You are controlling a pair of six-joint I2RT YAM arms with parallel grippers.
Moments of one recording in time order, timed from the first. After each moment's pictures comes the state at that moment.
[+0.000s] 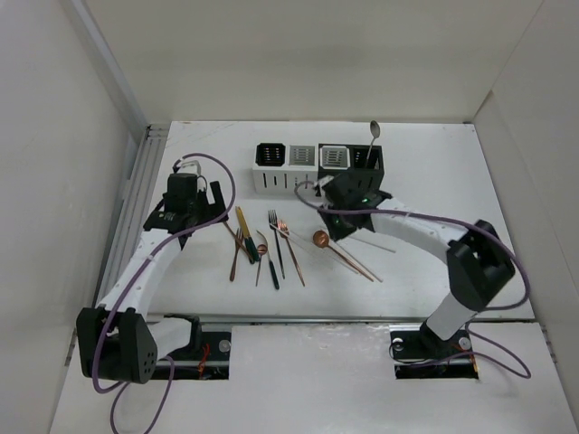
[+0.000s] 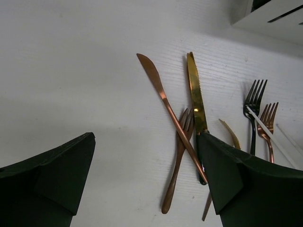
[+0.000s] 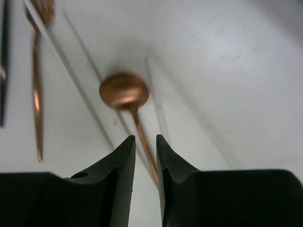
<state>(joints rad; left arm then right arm) -0.12 1.14 0.84 -0.48 -0.09 -0.30 0.66 1.59 1.20 -0.54 0.09 0.12</state>
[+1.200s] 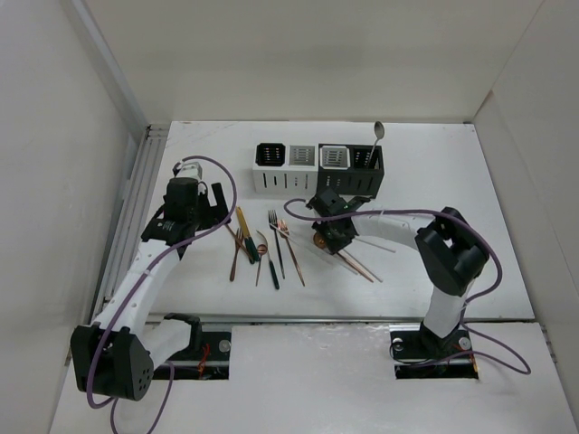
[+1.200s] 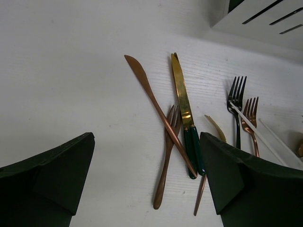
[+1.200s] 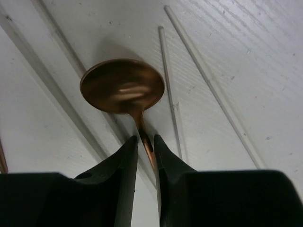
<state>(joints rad) -0.17 1.05 0.81 -0.47 -0.10 -0.32 0.73 1.80 1.17 -0.61 0.09 0.15</state>
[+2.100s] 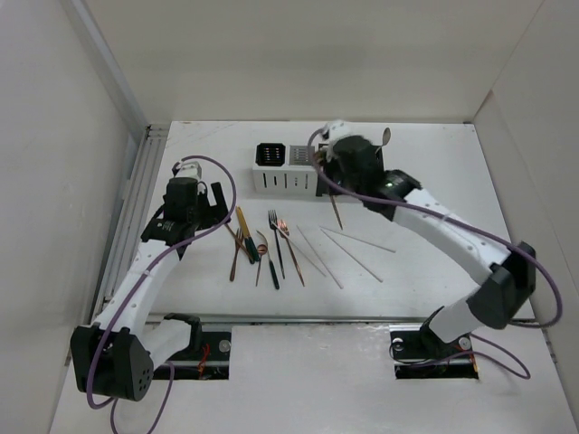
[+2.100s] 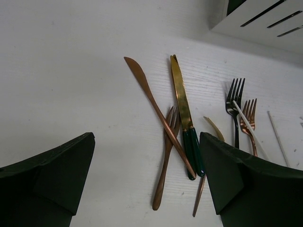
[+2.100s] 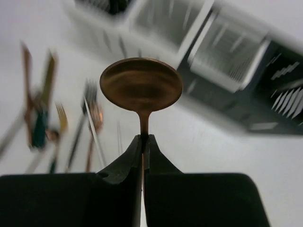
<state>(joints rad) -0.17 1.05 0.81 -0.47 -0.10 -0.33 0.72 1.55 1.40 -0.55 0.22 0.13</state>
